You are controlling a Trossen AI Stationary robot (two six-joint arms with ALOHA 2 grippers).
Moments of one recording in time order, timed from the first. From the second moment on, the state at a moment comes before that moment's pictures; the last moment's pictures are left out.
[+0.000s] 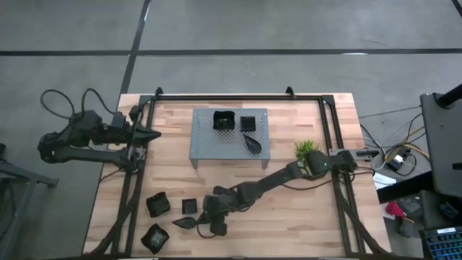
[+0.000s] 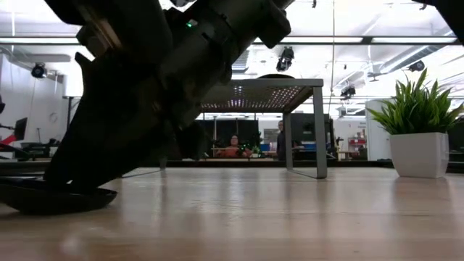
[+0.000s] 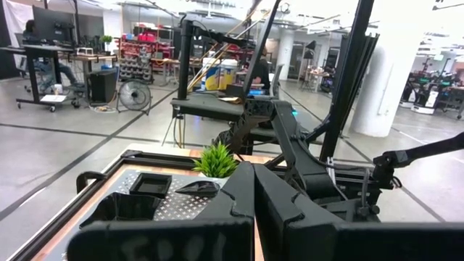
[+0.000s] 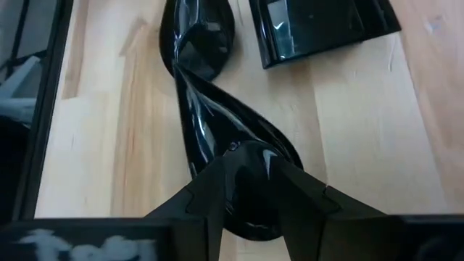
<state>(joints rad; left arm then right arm) 0.00 0.40 0.78 -0.40 0.00 -0.11 0.34 2.40 1.82 -0.27 -0.04 0.52</state>
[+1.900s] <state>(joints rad) 0.00 0.40 0.78 -0.40 0.00 -0.11 0.29 2.28 1.79 -0.35 0.03 0.45</state>
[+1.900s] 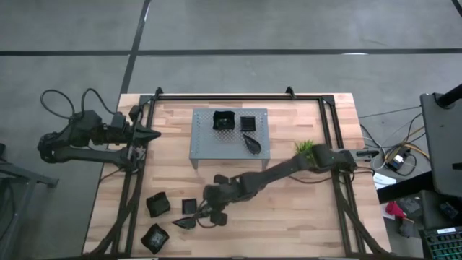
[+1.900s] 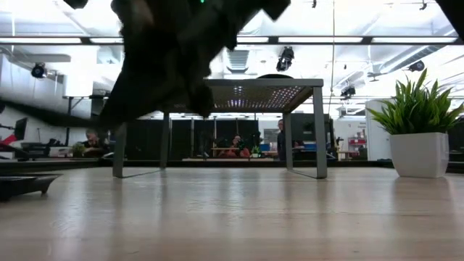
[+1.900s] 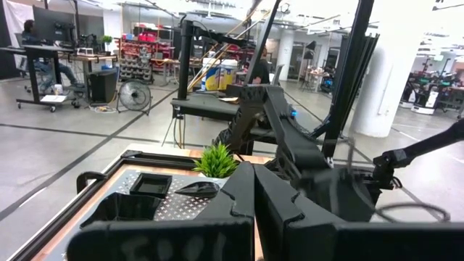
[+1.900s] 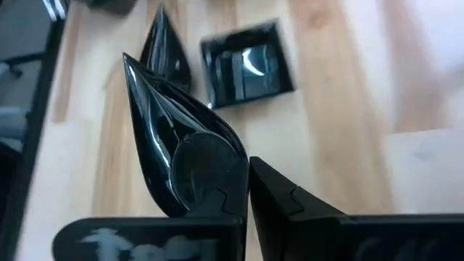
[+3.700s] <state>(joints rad) 0.00 0.40 0.78 -0.40 0.00 -0.11 0.19 1.38 1.07 -0.59 0.65 1.21</state>
